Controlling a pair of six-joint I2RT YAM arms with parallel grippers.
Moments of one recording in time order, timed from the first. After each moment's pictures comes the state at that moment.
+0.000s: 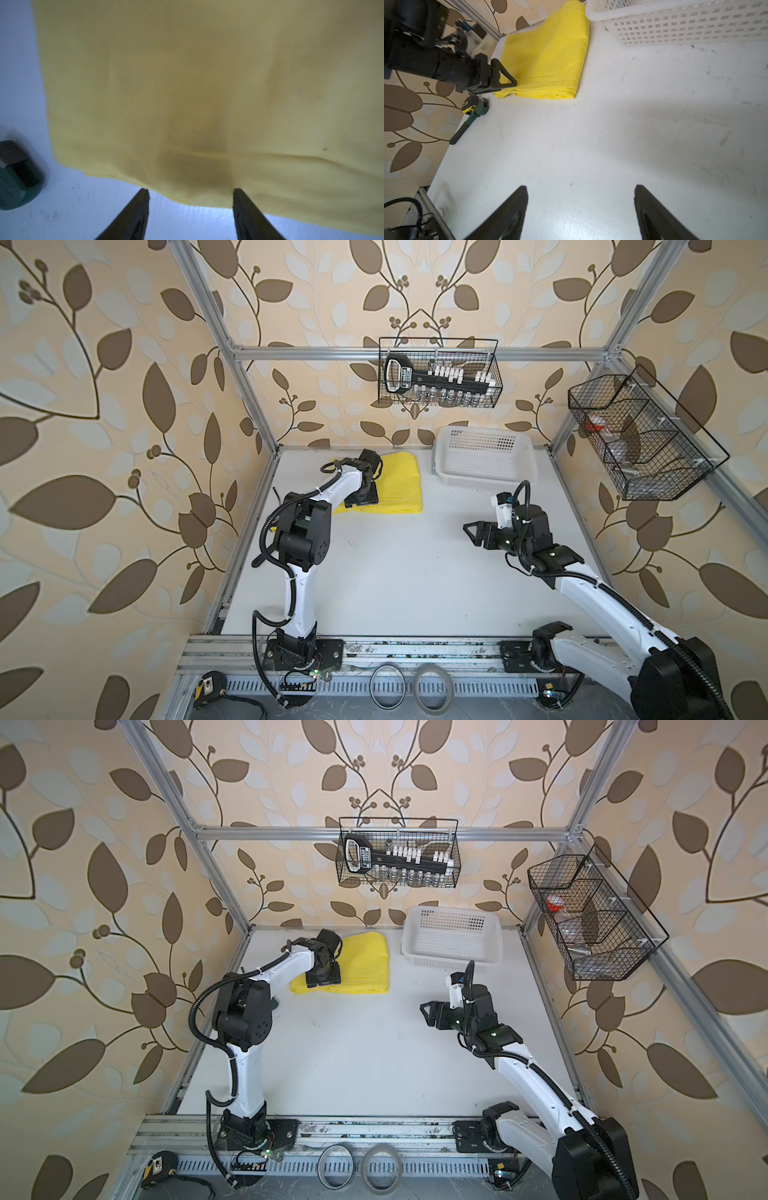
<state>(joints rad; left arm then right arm) -0.31 2.09 1.64 -0.86 -0.16 -0.53 0.28 1.02 0.62 -0.21 -0.25 0.41</state>
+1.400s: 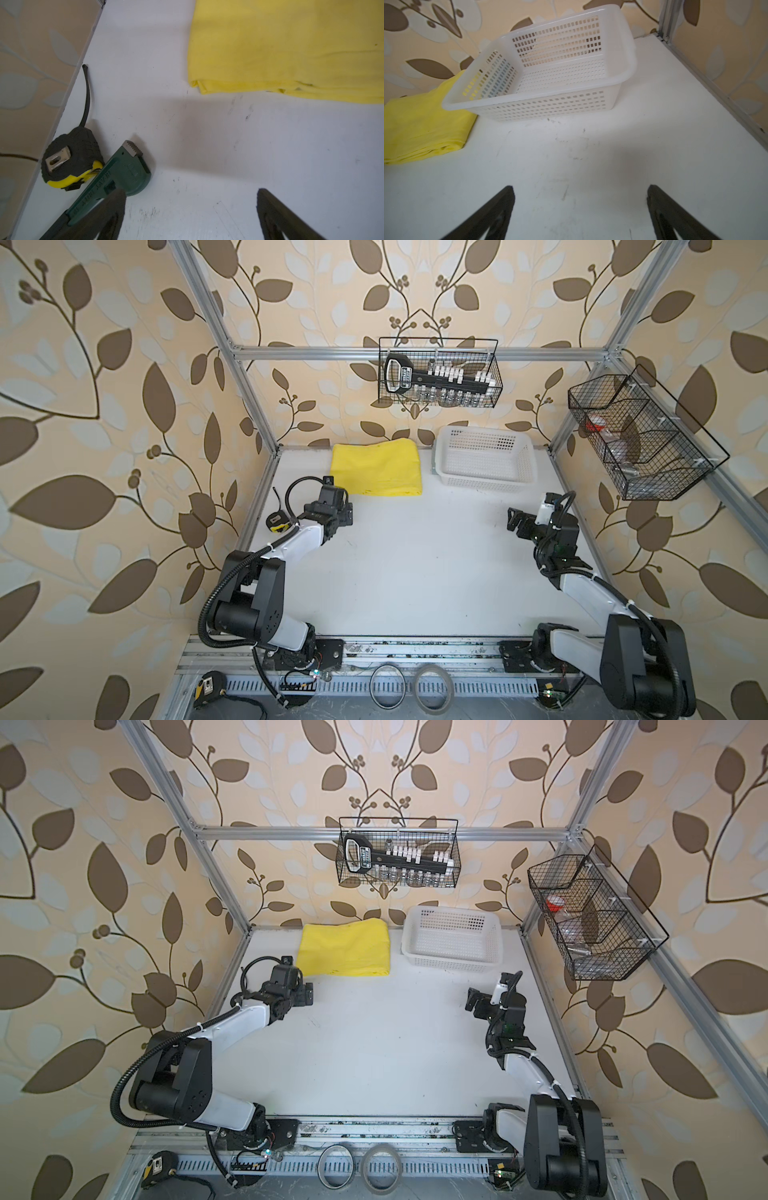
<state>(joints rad) -0.17 1.45 0.74 -0.12 -0.34 -0.18 -0.15 1.20 0.38 0.38 -0.06 0.21</state>
